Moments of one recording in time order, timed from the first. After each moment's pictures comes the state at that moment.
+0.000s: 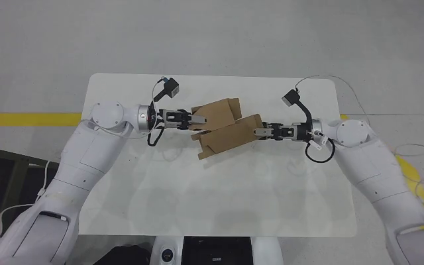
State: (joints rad) left arm 0.68 -1.05 -0.96 -1.20 -0.49 -0.26 -1.22; right arm -0.69 -0.95 0.88 -1.12 0.47 -0.61 1.16
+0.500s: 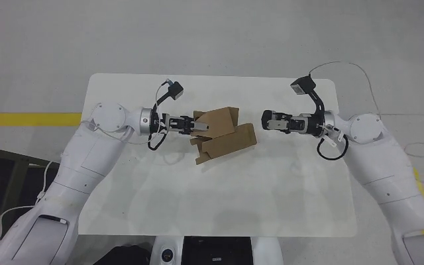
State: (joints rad) left arm 0.71 -1.04 -0.97 -1.27 -0.41 -0.30 -1.24; right arm -0.72 -0.94 0.96 -1.29 0.61 -0.60 1.22
